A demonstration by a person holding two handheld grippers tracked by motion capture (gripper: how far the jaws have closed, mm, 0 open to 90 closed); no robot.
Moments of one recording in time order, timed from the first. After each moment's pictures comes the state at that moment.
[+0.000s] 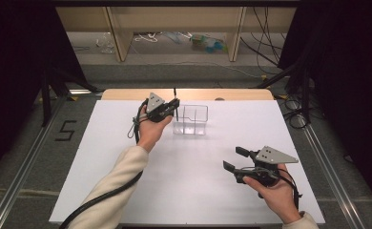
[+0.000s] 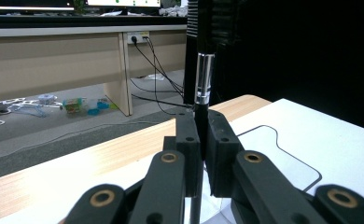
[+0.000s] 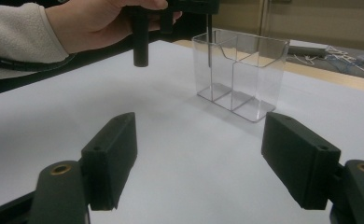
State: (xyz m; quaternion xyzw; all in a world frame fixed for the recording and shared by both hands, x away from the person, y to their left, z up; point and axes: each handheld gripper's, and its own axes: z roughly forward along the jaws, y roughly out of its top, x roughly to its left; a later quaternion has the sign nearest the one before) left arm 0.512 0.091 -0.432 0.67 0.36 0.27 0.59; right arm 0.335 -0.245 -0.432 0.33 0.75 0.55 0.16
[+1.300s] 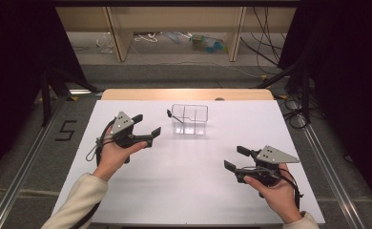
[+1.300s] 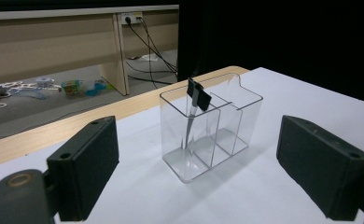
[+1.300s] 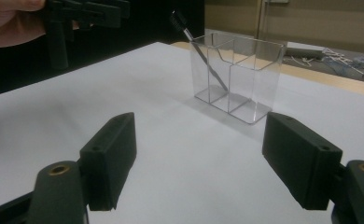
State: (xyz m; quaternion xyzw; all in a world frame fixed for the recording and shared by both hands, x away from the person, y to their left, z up) left arm 0.417 0.171 -0.417 0.70 0.35 0.25 0.57; right arm 0.336 -0.247 -0.430 0.32 0.75 0.55 0.17
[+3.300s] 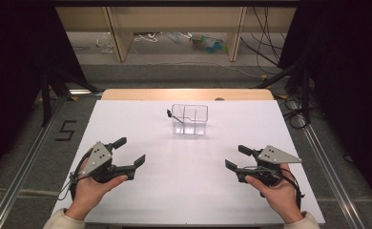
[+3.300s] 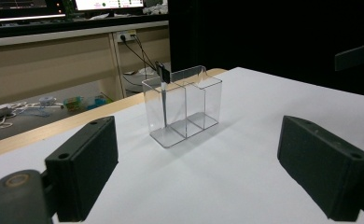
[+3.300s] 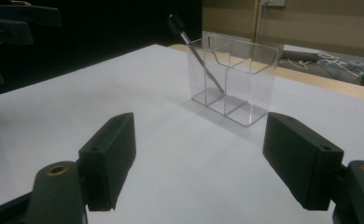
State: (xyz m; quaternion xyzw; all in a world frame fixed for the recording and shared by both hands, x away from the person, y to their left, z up) left arm 0.327 0.205 -0.423 0.70 0.32 0.27 0.59; right arm 0.337 -0.249 -0.429 0.31 0.74 0.56 0.19
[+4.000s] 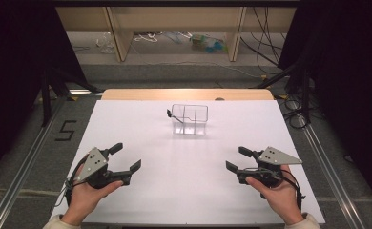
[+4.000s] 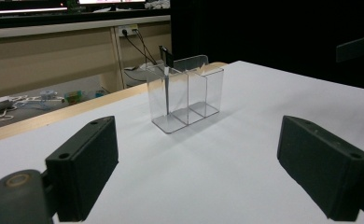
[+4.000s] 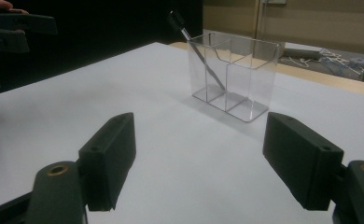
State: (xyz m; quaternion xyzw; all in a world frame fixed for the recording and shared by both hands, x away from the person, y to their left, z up) left arm 0.319 0.215 -0.436 0.70 0.32 0.26 0.58; right arm 0.334 -0.251 -0.432 0.32 0.75 0.55 0.18
